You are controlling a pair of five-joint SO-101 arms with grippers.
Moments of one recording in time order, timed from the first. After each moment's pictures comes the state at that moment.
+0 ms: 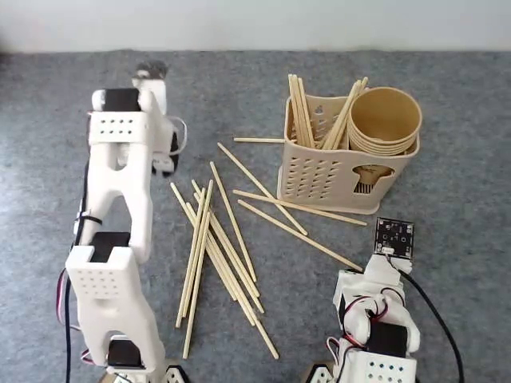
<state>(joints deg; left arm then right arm) -2.7 30.5 -28.8 99.4 4.2 6.3 -102.2 95.3 70.9 -2.9</state>
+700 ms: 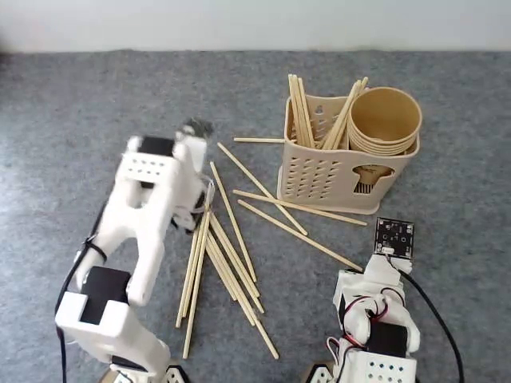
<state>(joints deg) 6.4 9.0 14.3 86.3 -2.1 6.2 -102.2 95.3 70.9 -2.9</state>
